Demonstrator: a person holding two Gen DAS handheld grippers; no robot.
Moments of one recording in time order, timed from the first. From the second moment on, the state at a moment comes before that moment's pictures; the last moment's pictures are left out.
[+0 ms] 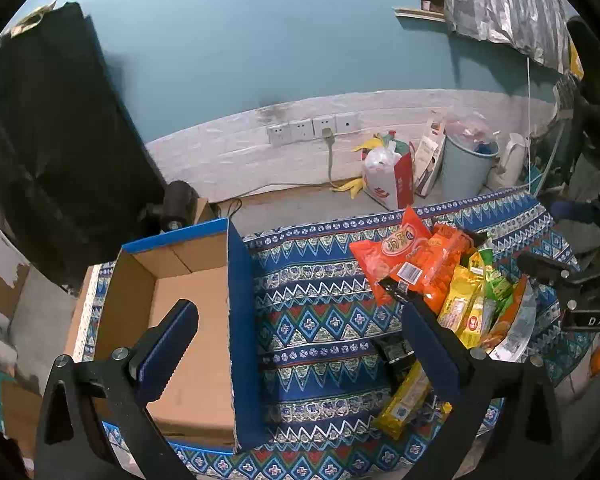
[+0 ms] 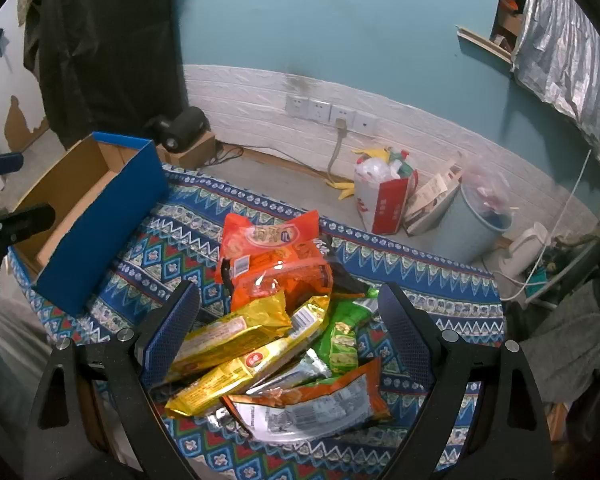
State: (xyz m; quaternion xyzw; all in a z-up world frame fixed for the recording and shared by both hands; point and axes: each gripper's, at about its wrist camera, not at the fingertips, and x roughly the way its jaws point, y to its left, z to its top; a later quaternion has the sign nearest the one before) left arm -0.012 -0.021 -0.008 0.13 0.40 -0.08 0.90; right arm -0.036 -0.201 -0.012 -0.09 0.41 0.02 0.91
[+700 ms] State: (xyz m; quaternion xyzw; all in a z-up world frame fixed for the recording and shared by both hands) left arm -0.014 -0.020 -0.010 0.12 0.40 -0.09 0.91; right arm -0.033 -0.199 -0.012 -0.10 0.41 0.03 0.90
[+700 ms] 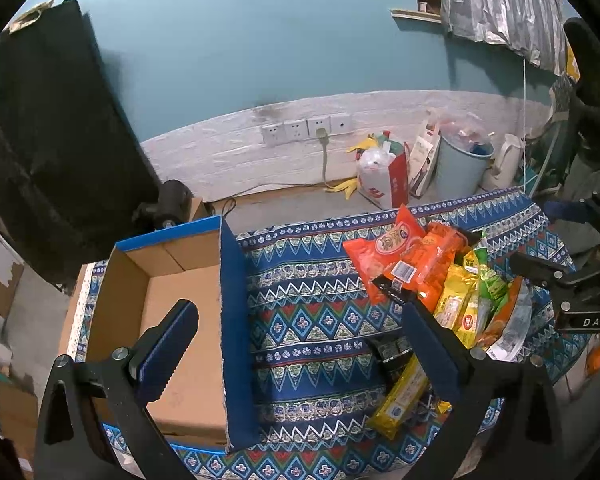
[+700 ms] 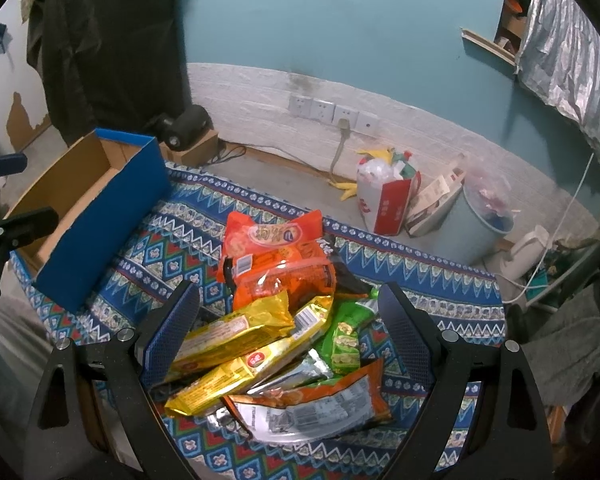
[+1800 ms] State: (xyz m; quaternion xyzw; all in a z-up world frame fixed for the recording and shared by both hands) left arm -0.014 -0.023 -0.010 0.10 0.40 -0.12 0.90; right arm -0.036 -0.198 -0.013 -0.10 0.41 0.03 0.91
